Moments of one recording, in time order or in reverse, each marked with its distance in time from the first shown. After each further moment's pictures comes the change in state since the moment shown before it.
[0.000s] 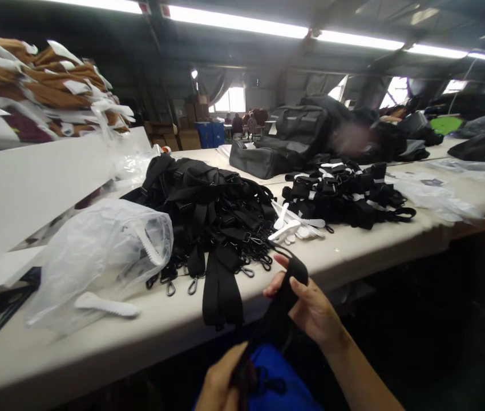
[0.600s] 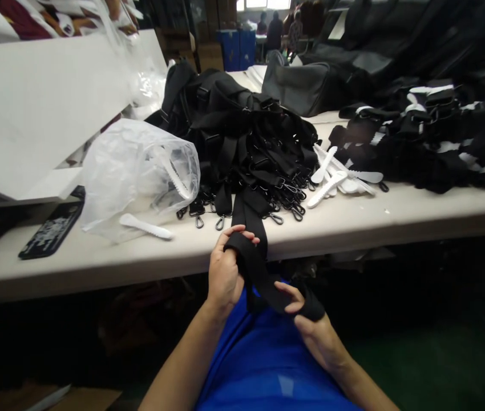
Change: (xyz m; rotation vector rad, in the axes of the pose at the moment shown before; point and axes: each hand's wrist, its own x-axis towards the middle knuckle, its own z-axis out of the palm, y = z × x) left_hand 0.054 0.033 -0.015 -0.694 0.430 0.010; right_hand -0.102 0.105 -0.025 -0.238 0.024 0.249
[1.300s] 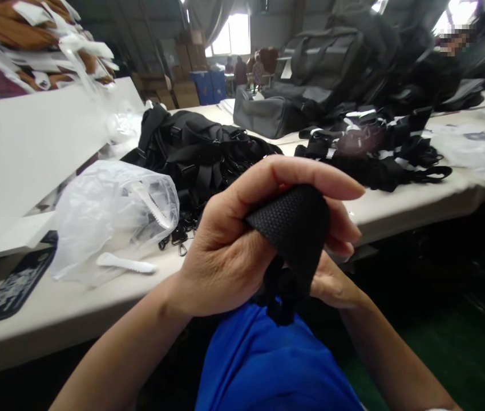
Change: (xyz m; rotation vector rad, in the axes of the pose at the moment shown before) left_hand -0.033 0.127 0.119 0.330 -1.018 0.320; right_hand 0.065 -0.153 0.014 -0.279 -0.314 -0.352
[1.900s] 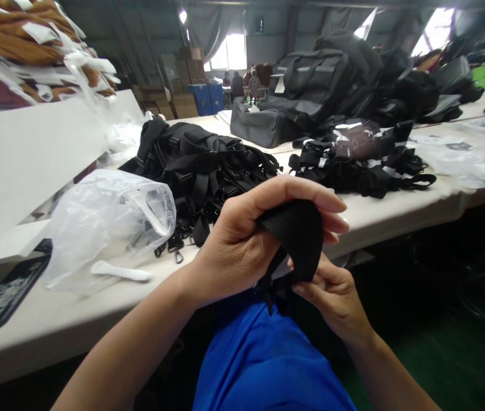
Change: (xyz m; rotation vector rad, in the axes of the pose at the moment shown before) left_hand 0.013 -0.012 -0.001 0.083 -0.082 0.049; right_hand -0.029 -0.001 0.015 -0.119 0.483 -0.056
